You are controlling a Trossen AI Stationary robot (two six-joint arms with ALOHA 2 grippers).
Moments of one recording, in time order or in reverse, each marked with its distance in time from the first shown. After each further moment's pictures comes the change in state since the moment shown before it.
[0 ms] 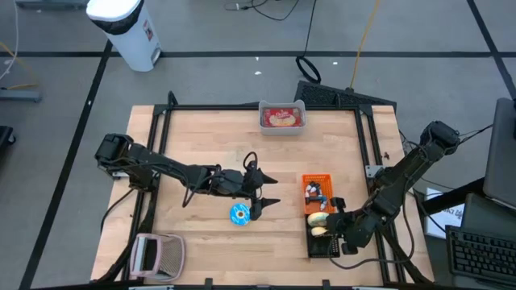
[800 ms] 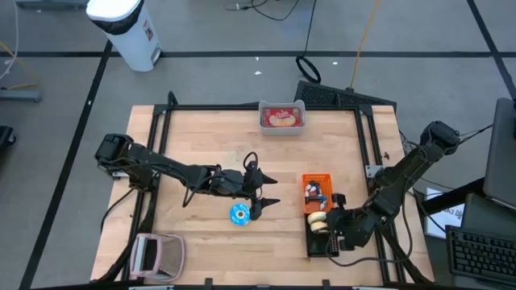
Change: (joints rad) left arm 0.000 0.001 0.000 -0.006 0.000 -0.016; right arm -0.001 0.001 -0.005 -0.038 0.082 0.014
